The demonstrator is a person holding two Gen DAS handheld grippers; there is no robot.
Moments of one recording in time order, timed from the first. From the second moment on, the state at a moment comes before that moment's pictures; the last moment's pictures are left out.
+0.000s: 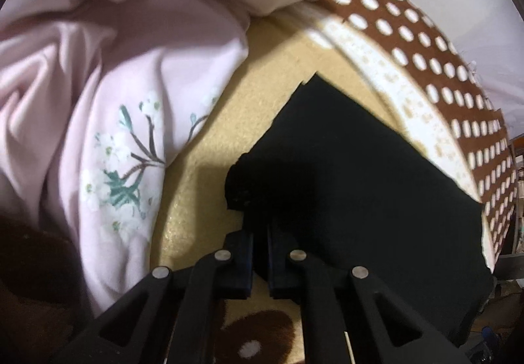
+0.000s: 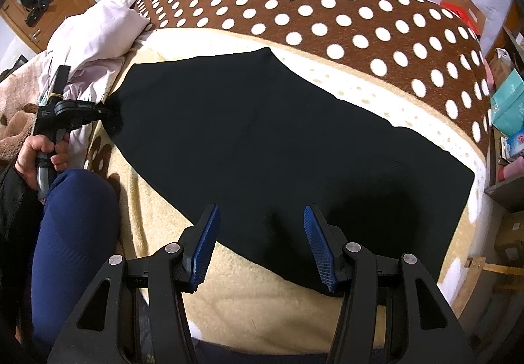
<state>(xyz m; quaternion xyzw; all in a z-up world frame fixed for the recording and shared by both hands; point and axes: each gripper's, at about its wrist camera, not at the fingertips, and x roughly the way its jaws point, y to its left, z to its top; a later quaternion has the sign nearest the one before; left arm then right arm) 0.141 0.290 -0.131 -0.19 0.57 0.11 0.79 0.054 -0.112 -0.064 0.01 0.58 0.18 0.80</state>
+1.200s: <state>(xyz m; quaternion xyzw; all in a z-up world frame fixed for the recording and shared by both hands) 0.100 0.021 -0.127 -0.04 0.65 -0.25 0.72 0.050 -0.168 -0.100 0.10 0.61 0.13 0.78</state>
